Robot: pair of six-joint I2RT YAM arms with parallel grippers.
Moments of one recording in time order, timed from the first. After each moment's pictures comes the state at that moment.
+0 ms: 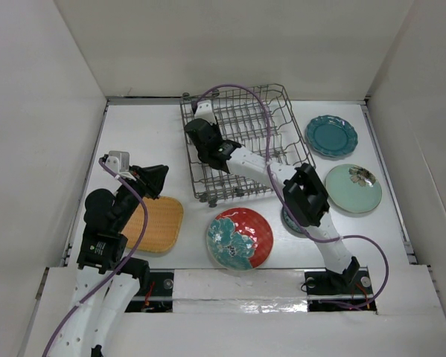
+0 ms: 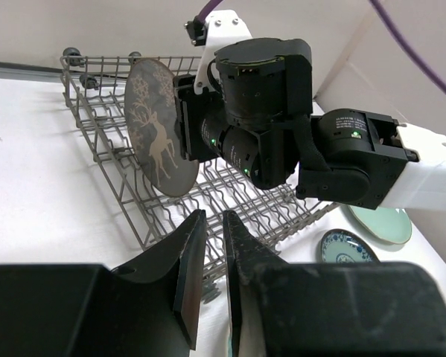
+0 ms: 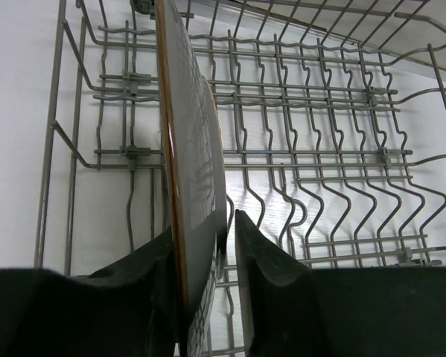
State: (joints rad) left arm -0.21 0.46 0.65 -0.16 0.22 -0.41; right arm 0.88 2.27 2.00 -0.21 0.82 0.16
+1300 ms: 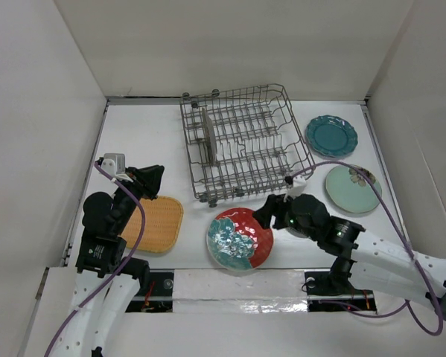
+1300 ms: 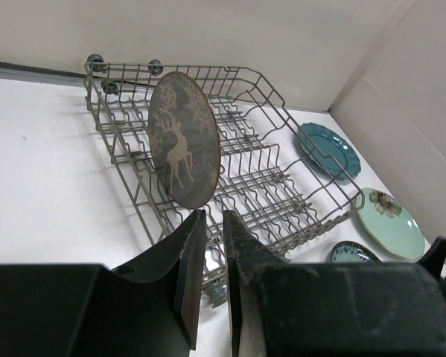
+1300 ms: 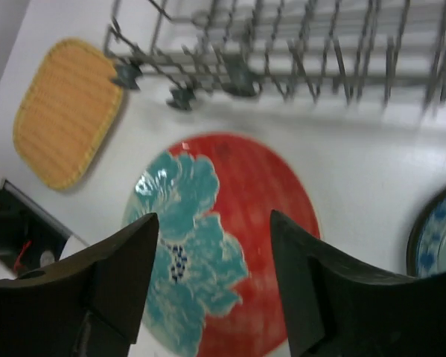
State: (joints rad) left arm -0.21 0.43 0.65 -0.18 0.16 -0.41; right arm 0.96 0.84 0.54 -0.13 0.26 0.63
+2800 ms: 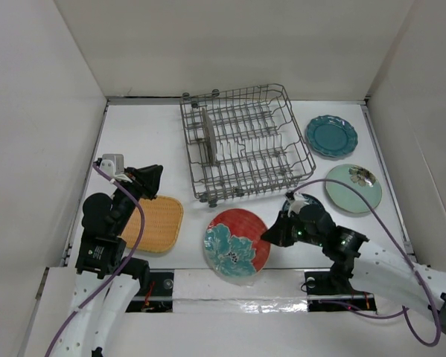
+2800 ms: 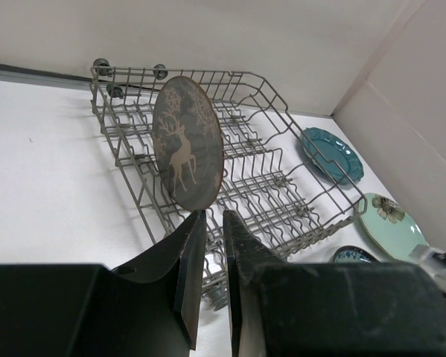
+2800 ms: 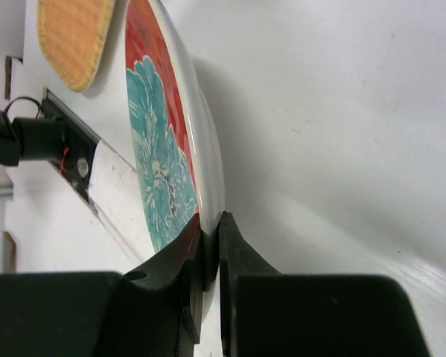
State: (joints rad) left arm -0.21 0.42 0.65 -0.18 0.15 -0.41; right arm 0.88 0.69 0.29 -0.11 -0.16 0.83
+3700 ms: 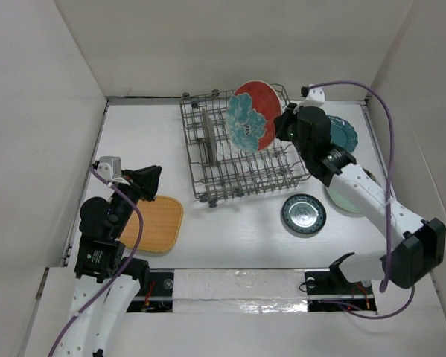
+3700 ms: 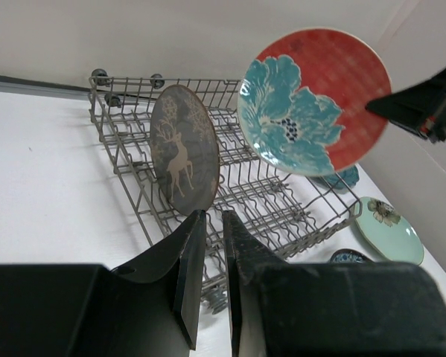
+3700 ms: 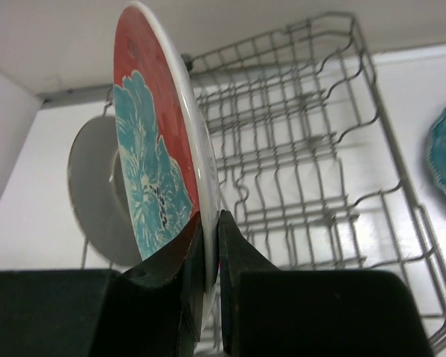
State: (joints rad) left arm -0.21 0.39 0.65 -0.18 0.16 -0.41; right arm 0.53 1.31 1.21 -0.11 0.29 0.43
